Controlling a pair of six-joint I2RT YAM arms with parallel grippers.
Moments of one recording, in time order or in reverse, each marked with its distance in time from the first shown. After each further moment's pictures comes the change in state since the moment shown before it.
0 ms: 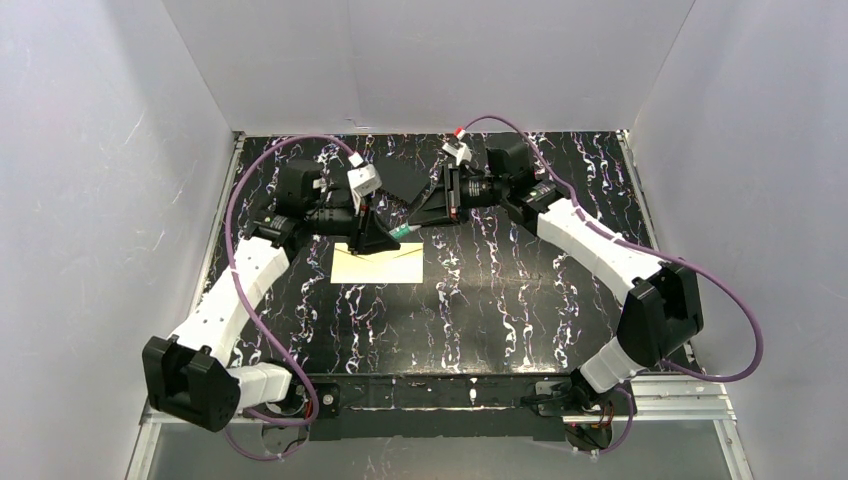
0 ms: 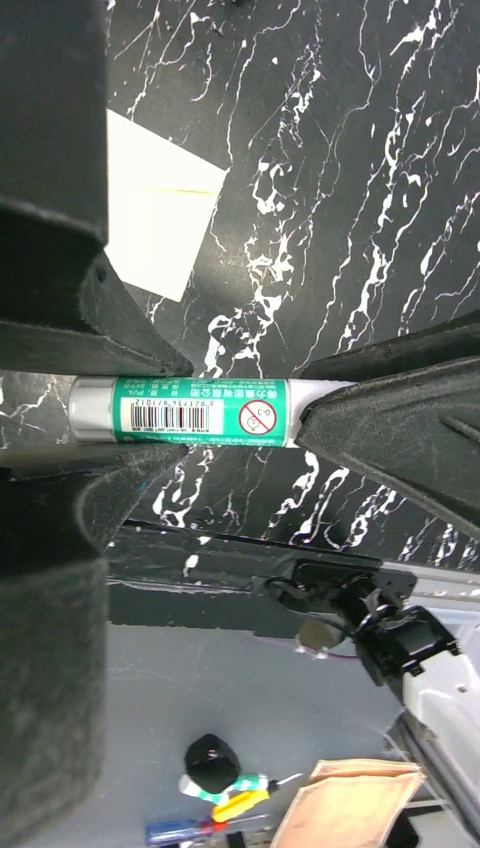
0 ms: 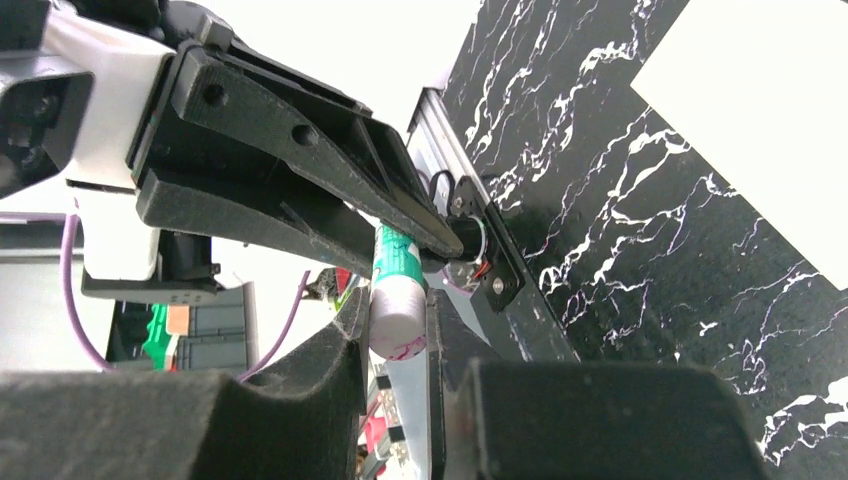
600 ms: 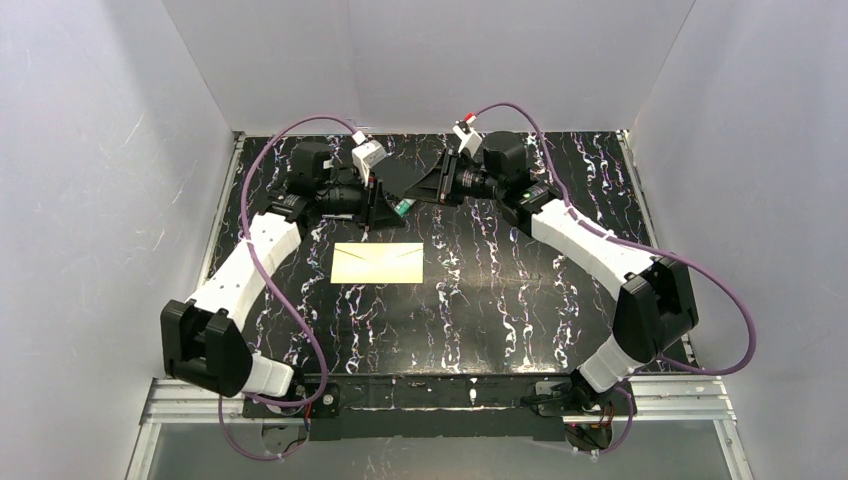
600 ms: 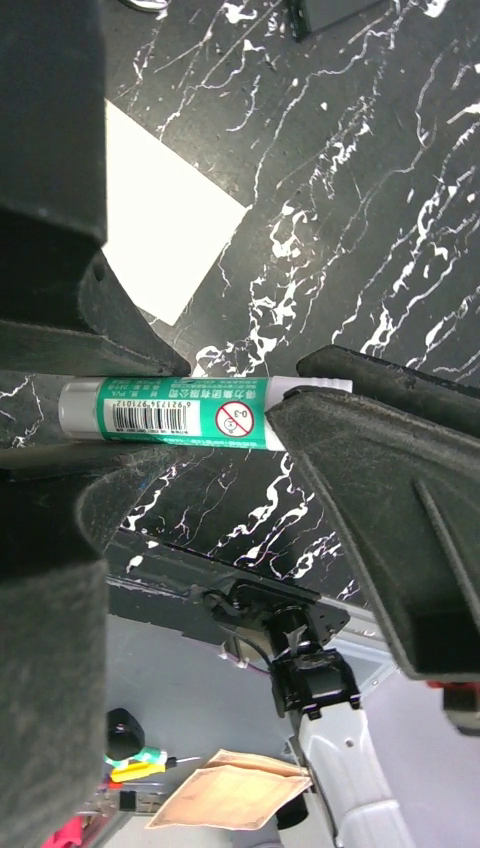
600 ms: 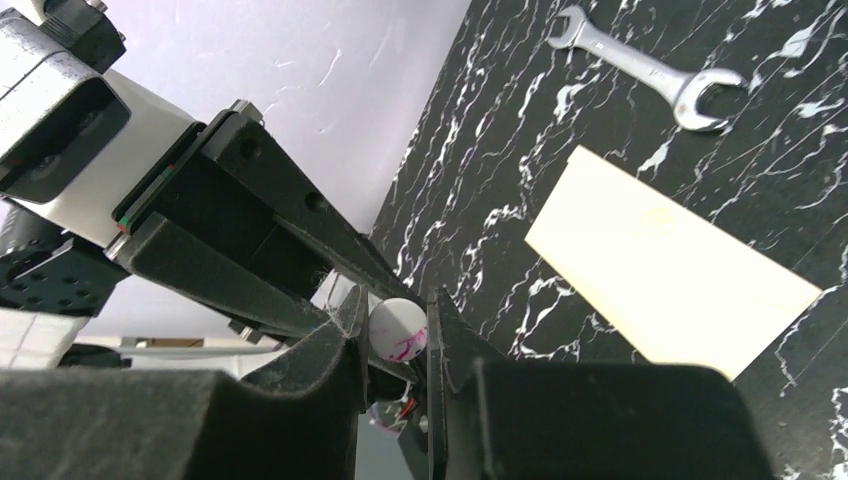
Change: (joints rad) left arm 0.013 0.131 0.059 0.146 -0.119 -0.256; right arm 0.018 0.021 -0.038 0.204 0.314 0.007
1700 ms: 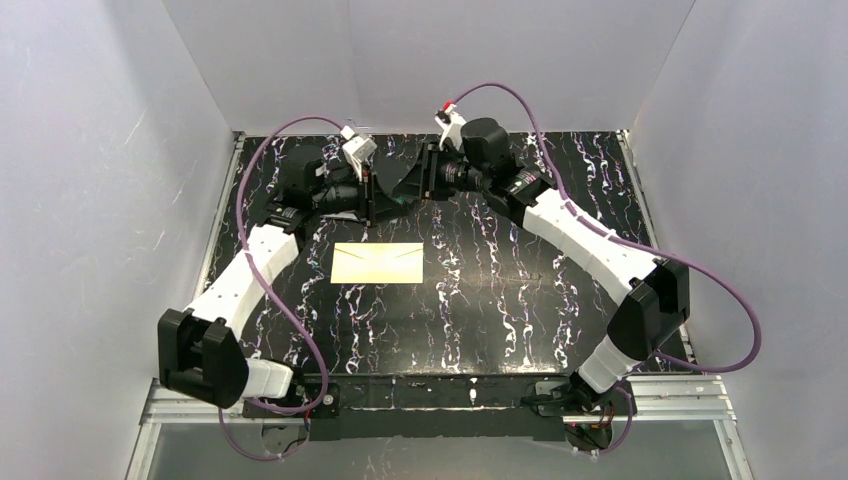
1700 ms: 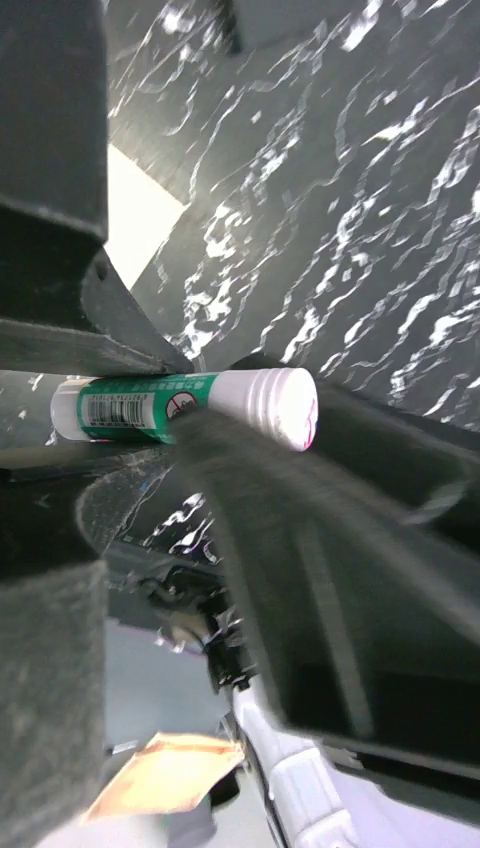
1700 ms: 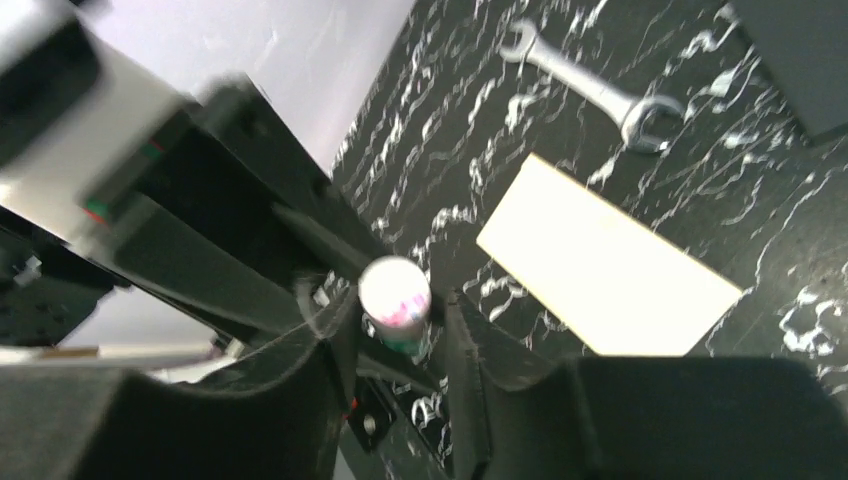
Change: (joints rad) left arm 0.013 -0.020 -0.084 0.239 -0.013 -0.202; right arm 0.081 0.033 0.219 -0.248 0.224 -0.205
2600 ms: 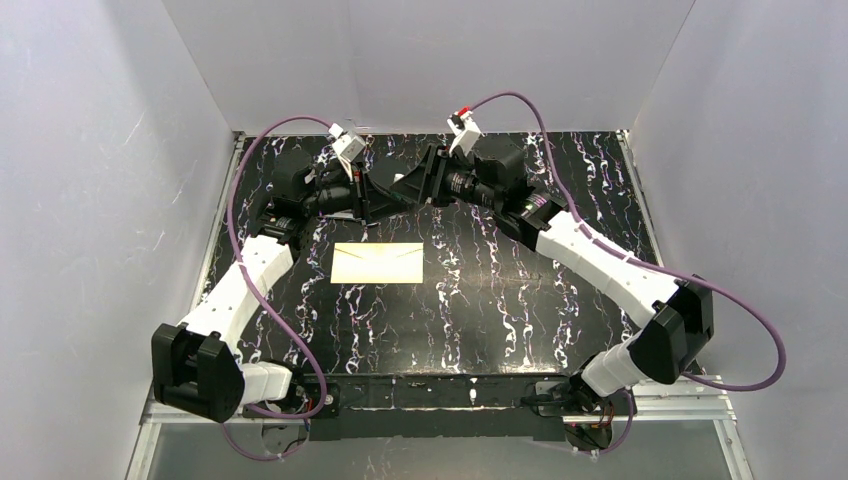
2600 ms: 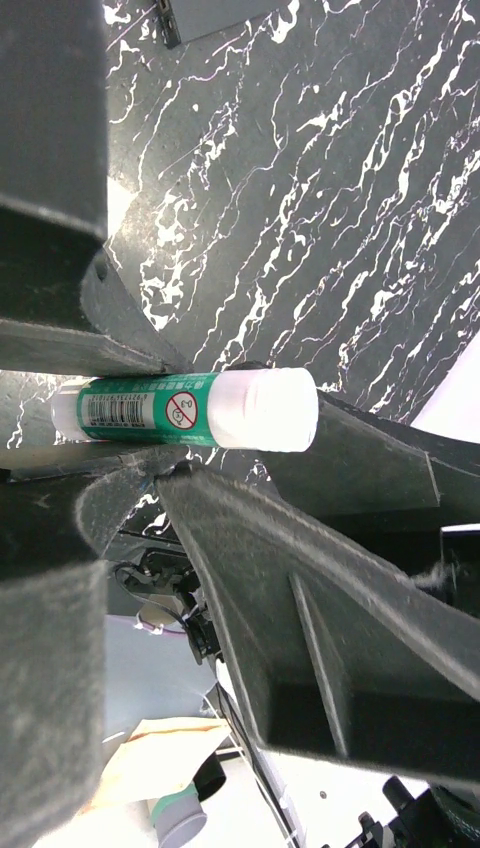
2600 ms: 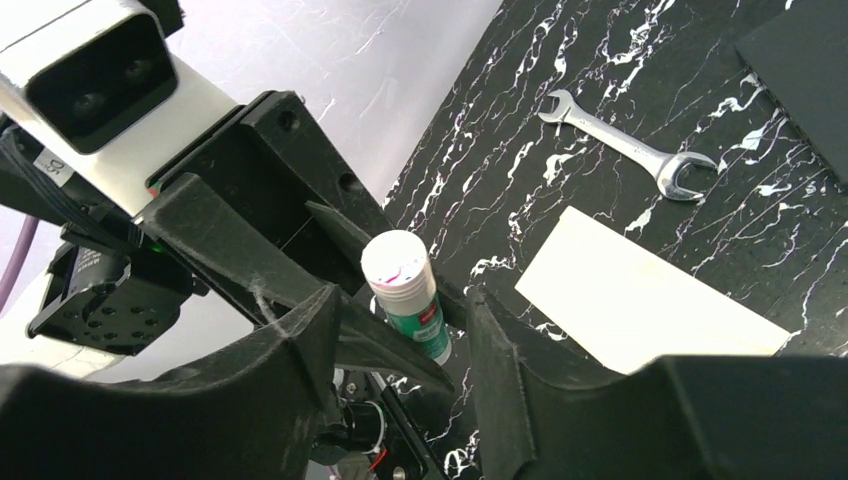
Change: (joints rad) left arm 0.019 -0.091 -0.085 0.234 0.057 -0.100; right arm 0.060 -0.150 -0.147 0.175 0.096 0.087
